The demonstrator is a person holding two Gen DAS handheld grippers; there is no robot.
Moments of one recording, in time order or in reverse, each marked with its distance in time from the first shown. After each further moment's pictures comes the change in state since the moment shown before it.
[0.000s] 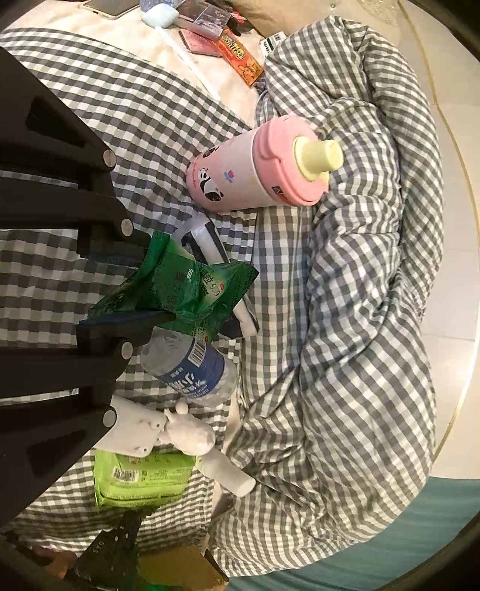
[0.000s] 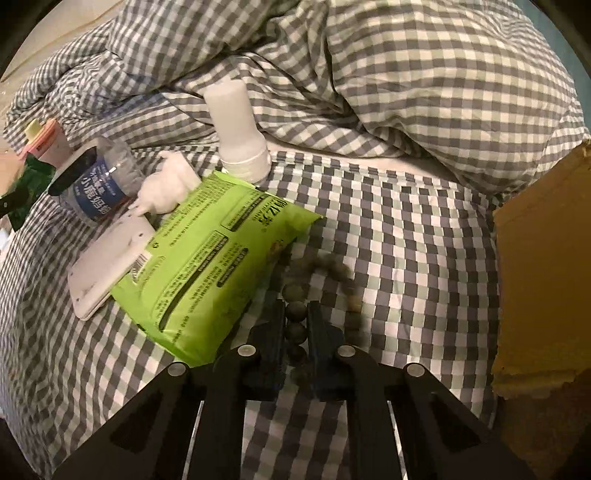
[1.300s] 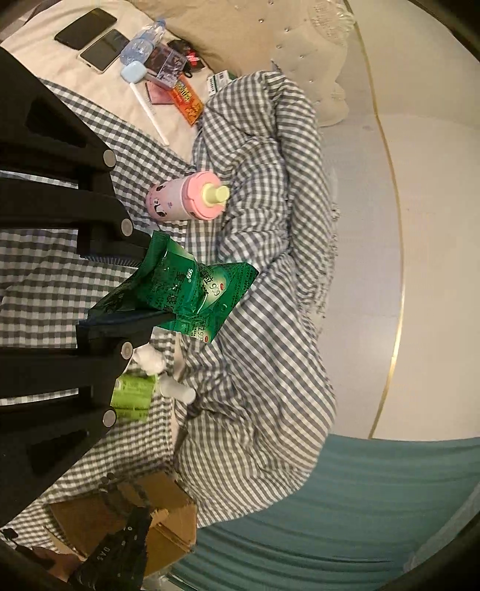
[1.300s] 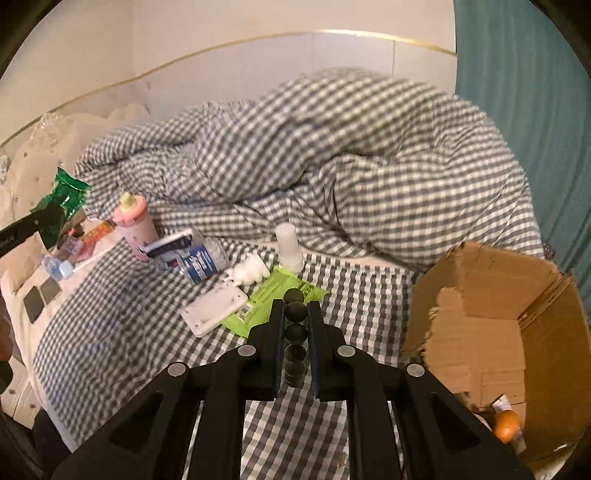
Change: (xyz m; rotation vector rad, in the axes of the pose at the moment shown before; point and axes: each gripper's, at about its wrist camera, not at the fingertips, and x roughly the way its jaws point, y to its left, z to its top) left arm -0.193 -0.035 0.006 0.033 -0.236 -0.024; right arm -0.205 0.006 -0.018 -0.024 -0.305 0.055
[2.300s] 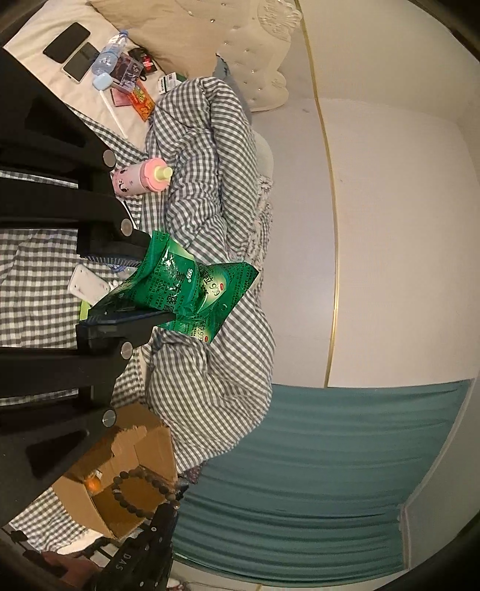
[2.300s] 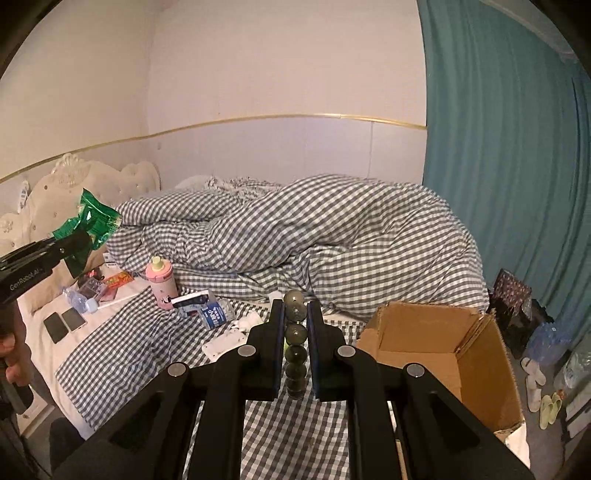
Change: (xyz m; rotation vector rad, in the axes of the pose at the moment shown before) left arm -0.153 -0.081 0.012 0.076 -0.197 -0.087; right arm -0.185 -0.001 -0.006 -0.014 -0.263 -0.053
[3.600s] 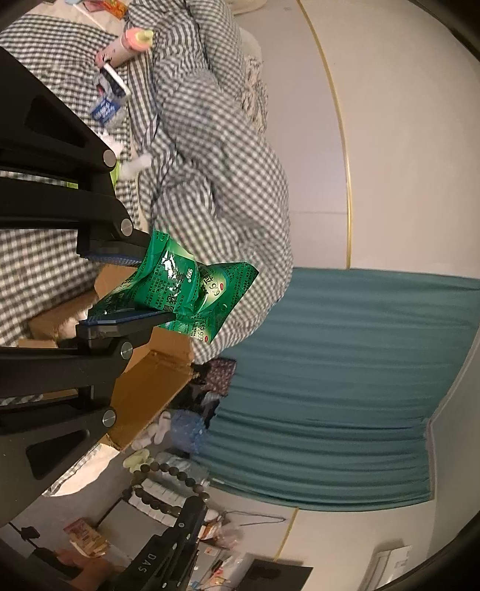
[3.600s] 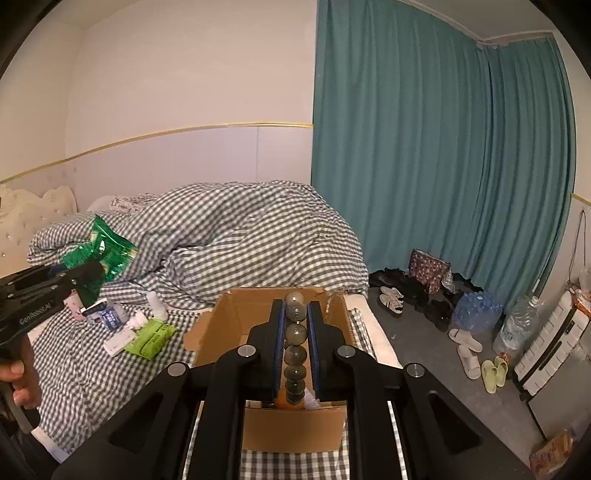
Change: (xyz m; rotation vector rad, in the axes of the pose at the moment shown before) left arm 0.050 -0.231 -0.008 0.130 0.072 -0.355; right arm -0.095 -0.183 -0.030 0.126 -0.007 -0.312
